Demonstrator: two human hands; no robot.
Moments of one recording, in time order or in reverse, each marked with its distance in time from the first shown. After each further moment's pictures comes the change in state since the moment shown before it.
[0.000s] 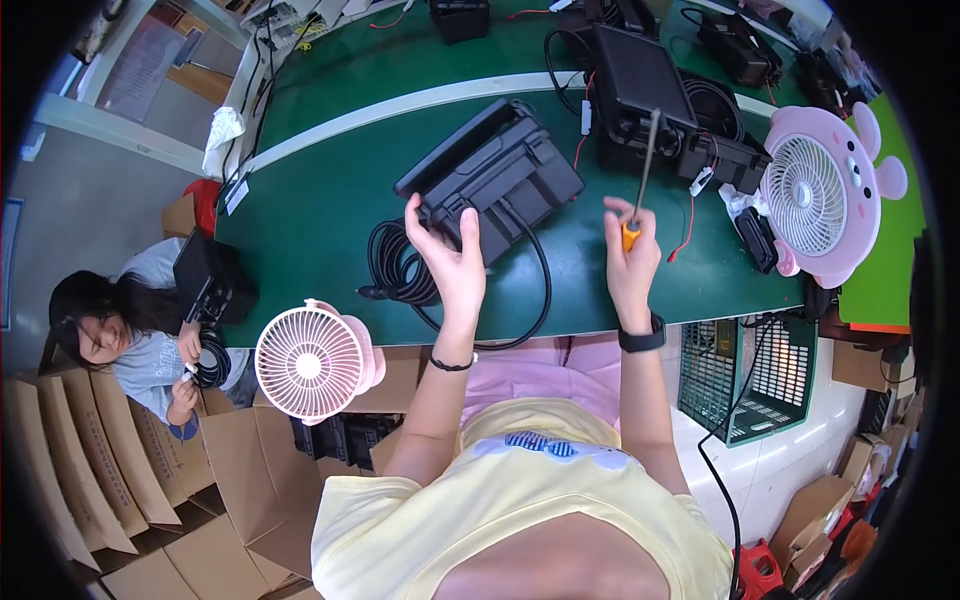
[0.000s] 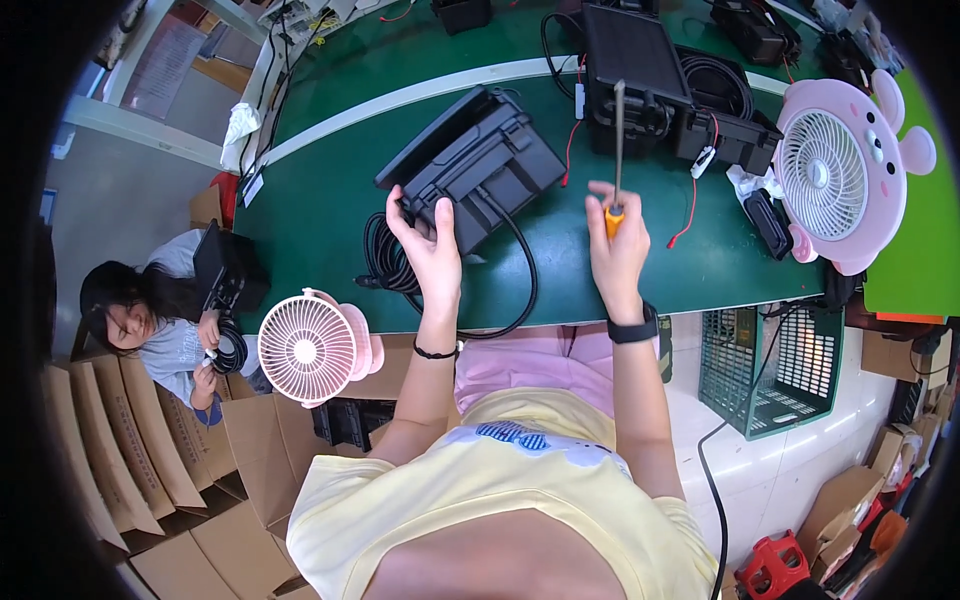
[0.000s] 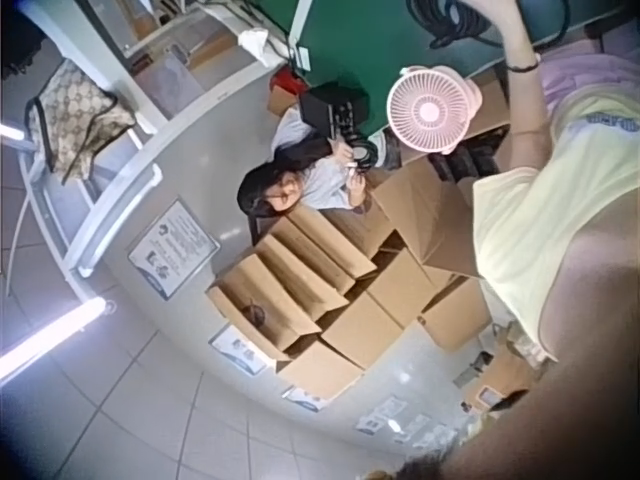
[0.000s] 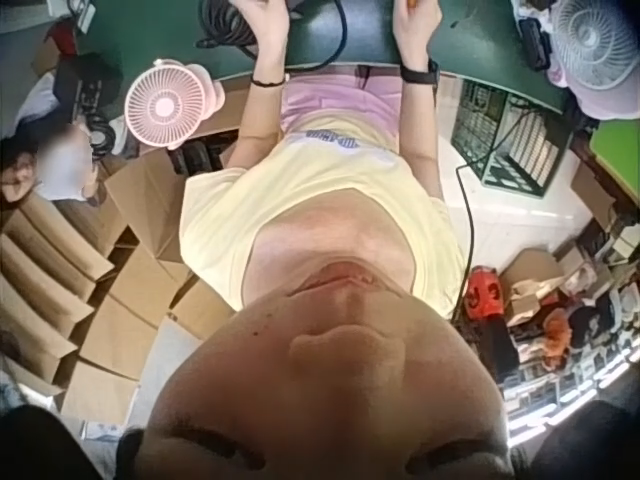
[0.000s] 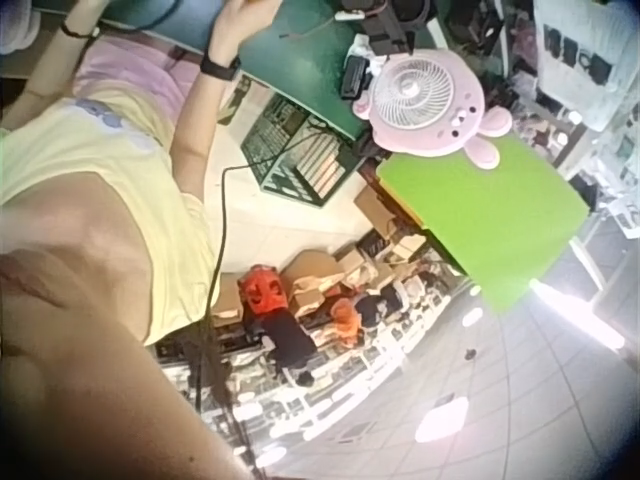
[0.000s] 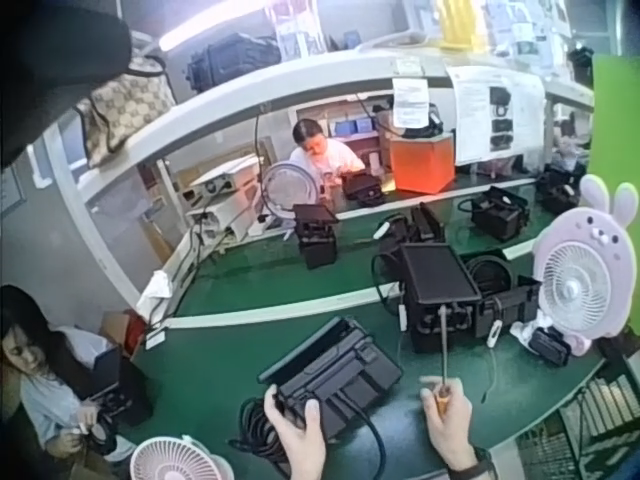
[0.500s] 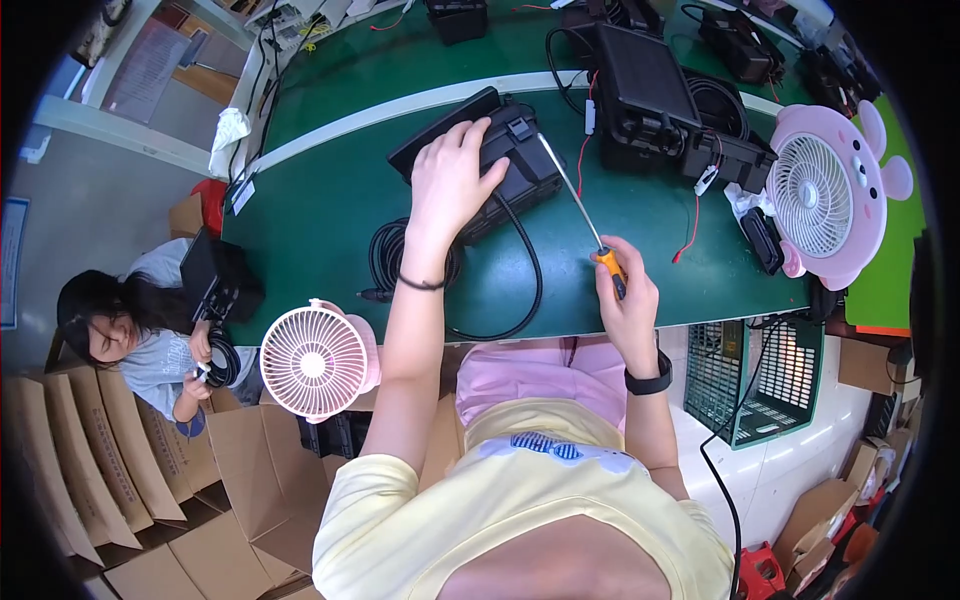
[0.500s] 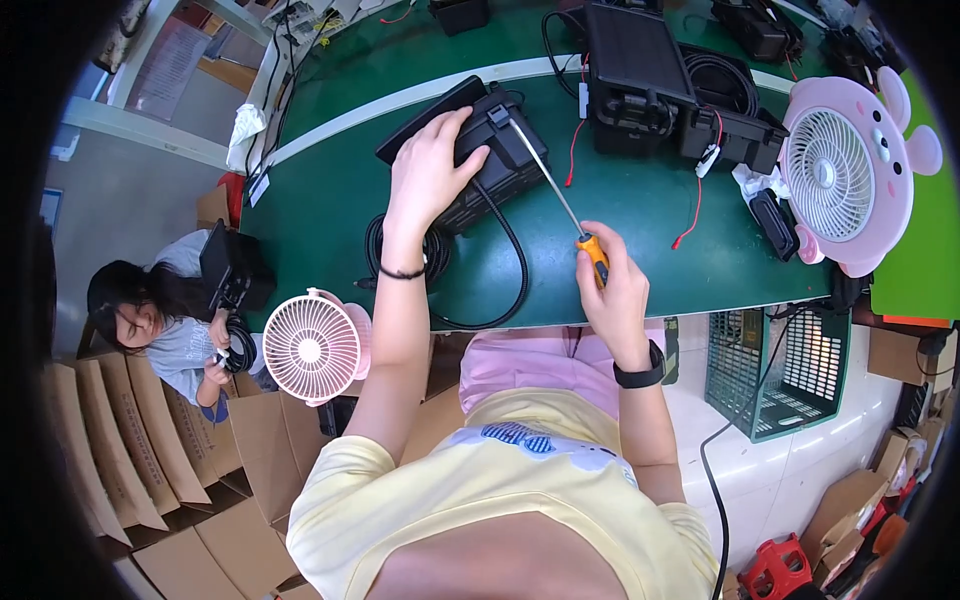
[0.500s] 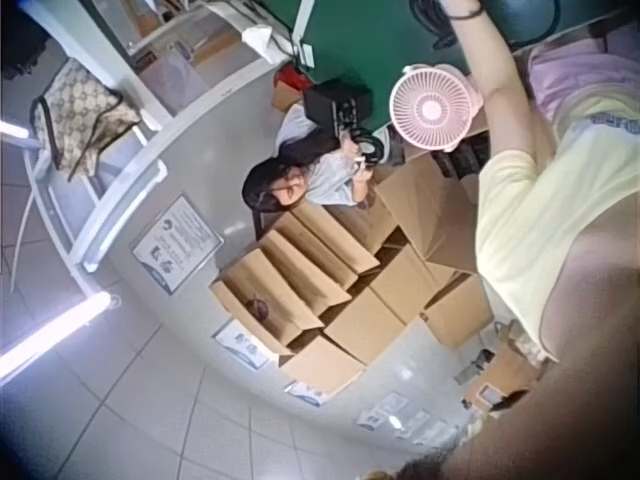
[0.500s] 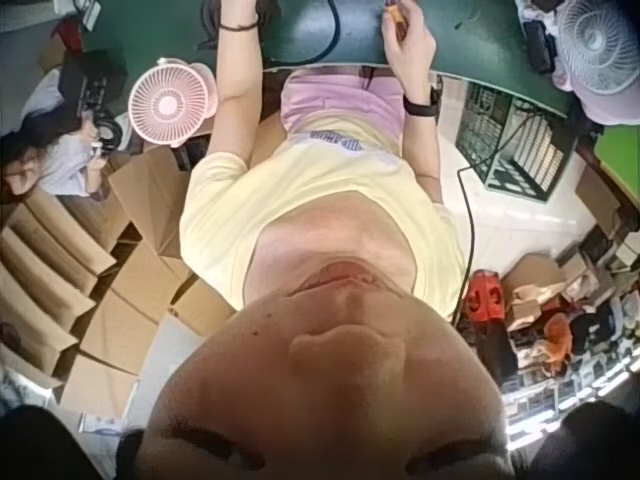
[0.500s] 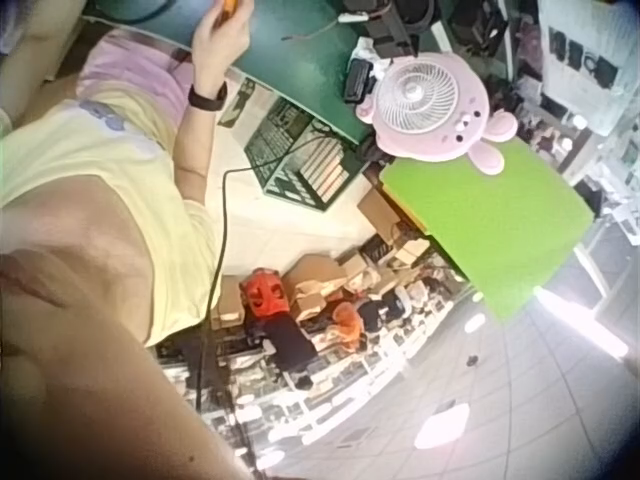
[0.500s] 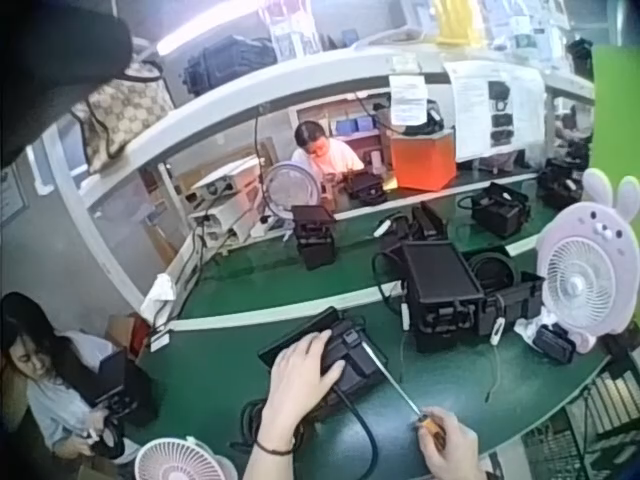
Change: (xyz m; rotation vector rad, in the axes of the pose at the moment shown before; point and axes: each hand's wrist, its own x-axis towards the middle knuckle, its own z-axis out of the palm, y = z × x) left_hand 0.103 0.037 0.025 1.162 -0.479 0.568; right_hand -0.037 -0.032 -0.026 -0.023 -0.207 0.071
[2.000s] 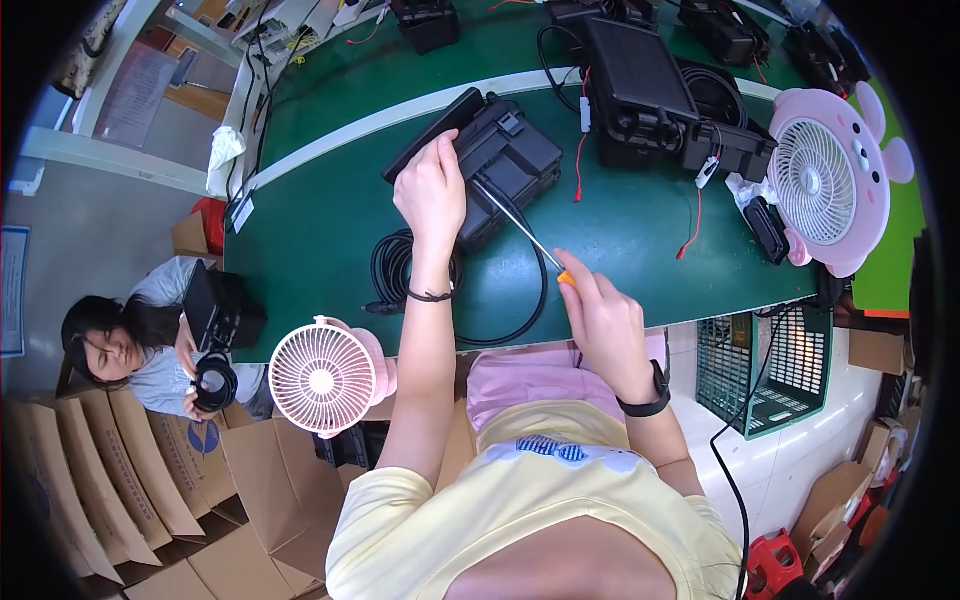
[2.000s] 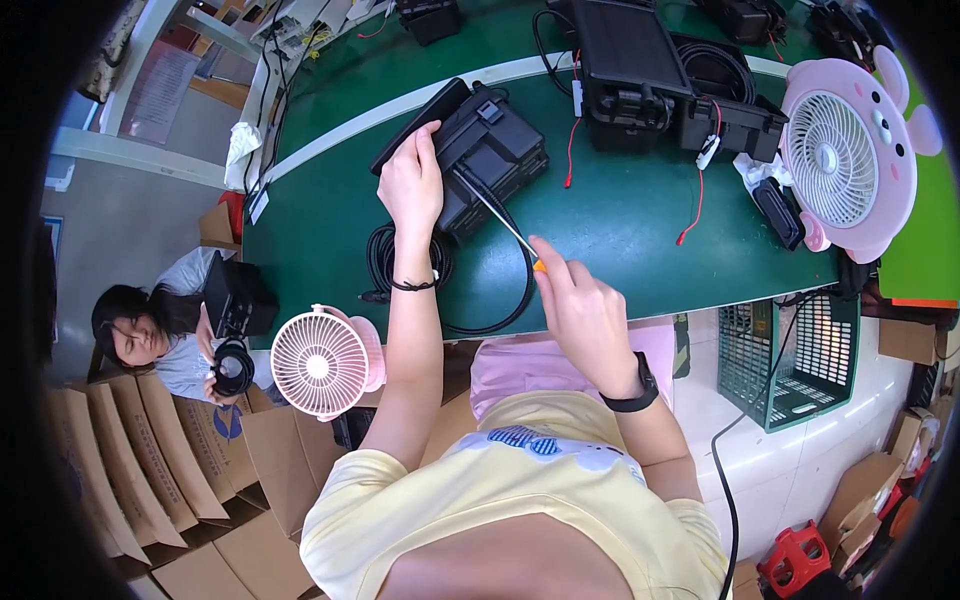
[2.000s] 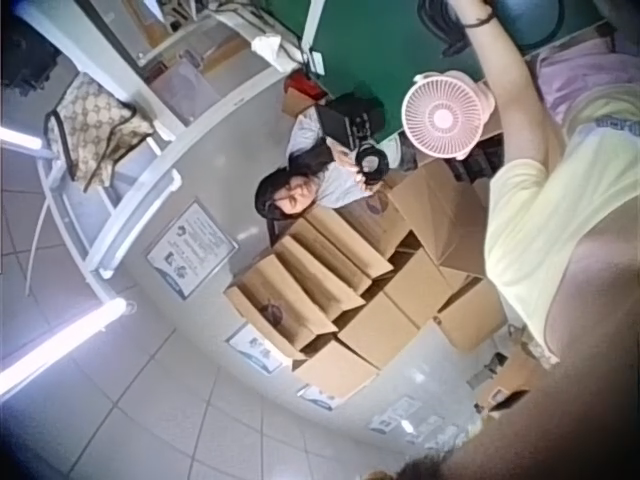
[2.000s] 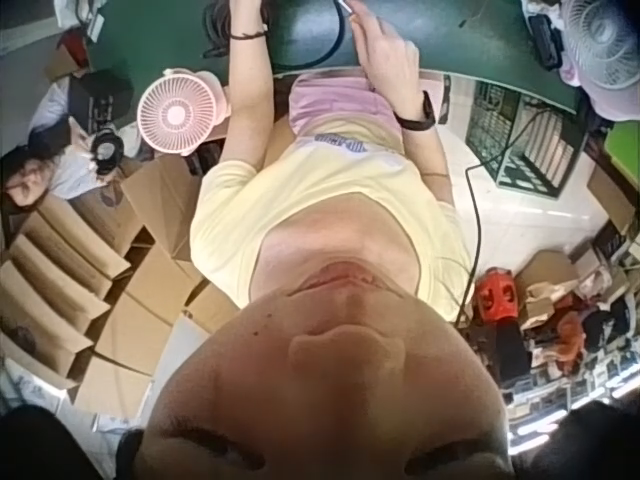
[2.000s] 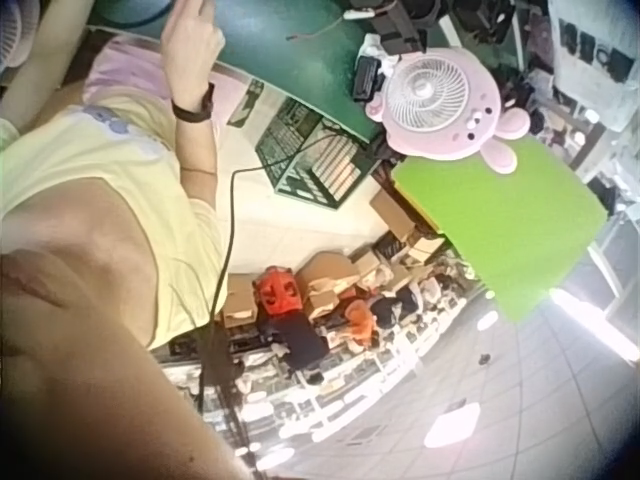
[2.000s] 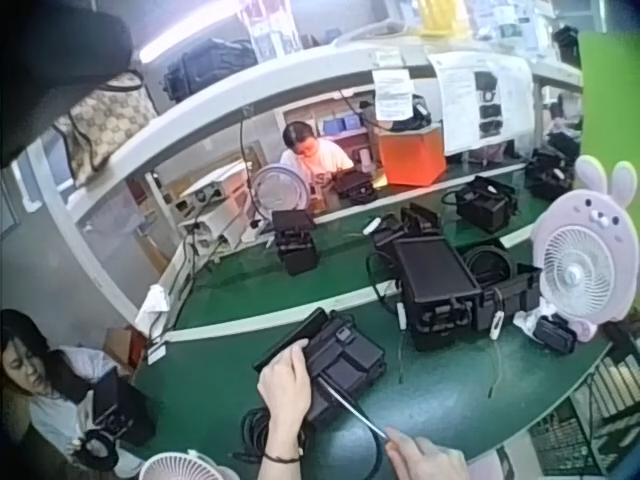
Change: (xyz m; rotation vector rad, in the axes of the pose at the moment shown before) left_hand -0.005 -0.004 0.013 -0.121 0.276 -0.334; right_hand -0.003 -0.056 0.004 -0.364 -0.233 -0.143
